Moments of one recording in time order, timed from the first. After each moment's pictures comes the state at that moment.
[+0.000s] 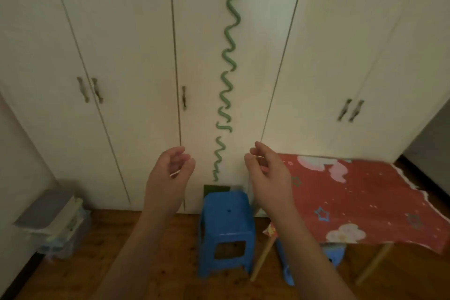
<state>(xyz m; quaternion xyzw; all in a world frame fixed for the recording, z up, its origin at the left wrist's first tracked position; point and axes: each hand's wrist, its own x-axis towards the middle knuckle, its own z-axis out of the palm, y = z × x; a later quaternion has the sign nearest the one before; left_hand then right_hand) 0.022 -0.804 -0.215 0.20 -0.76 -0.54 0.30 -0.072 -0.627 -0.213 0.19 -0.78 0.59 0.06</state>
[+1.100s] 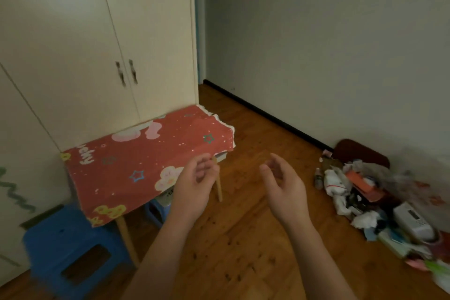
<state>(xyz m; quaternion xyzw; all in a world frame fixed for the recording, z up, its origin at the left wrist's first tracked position) 0.024 -0.235 -0.251 -0.10 -0.76 -0.64 -0.03 0.088 -0.053 -0.261 -0.18 -0.83 0.47 0.25</state>
